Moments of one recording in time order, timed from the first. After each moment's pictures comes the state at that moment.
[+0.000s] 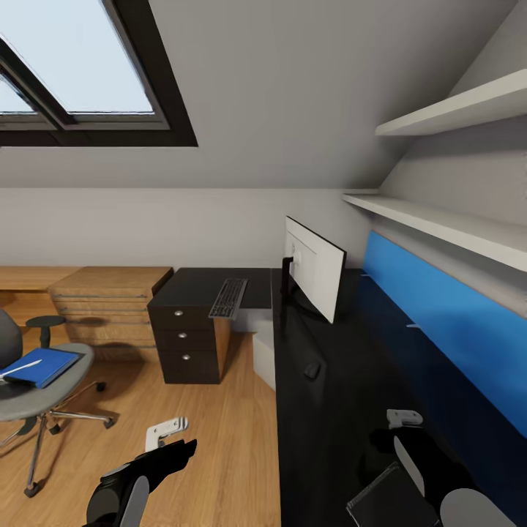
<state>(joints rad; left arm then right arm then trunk) -0.09 -0.12 0.09 -1.47 0.21 0.74 0.14 -0.55 -0.15 -0.03 -0.56 -0.04 0.48 -0.06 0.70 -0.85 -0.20</state>
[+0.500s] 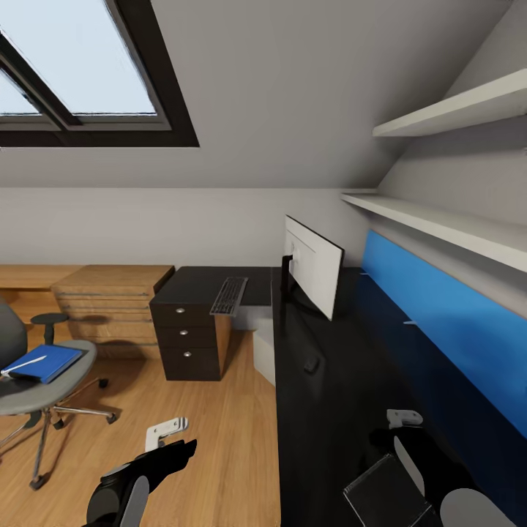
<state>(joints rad) -0.09 -0.12 0.09 -1.47 0.21 0.74 0.14 -0.55 -0.15 -0.03 -0.56 -0.04 0.48 -0.06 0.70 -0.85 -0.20</state>
